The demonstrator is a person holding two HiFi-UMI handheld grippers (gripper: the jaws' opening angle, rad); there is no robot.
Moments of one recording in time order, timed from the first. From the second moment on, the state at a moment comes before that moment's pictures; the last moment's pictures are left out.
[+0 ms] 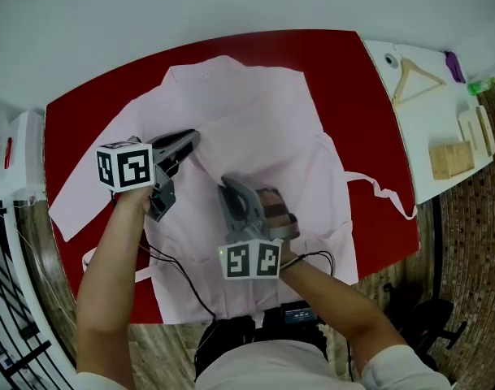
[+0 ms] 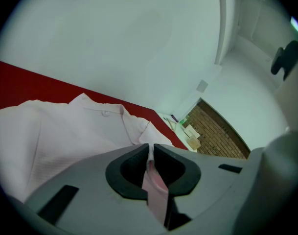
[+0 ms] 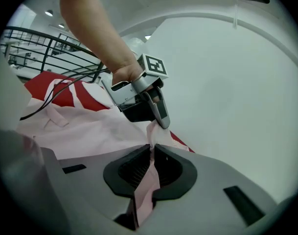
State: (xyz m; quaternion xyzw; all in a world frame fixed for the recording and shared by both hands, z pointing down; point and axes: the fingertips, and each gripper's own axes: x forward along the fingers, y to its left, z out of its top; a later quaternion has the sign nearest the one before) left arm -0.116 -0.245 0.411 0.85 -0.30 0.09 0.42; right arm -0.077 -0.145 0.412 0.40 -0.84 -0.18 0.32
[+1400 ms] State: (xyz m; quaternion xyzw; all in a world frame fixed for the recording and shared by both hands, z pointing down) left arm -0.176 -0.112 0.388 0.87 -0.34 0.01 0.35; right arm -0.099 -0.055 0.448 0.34 -0.87 -0.02 0.36
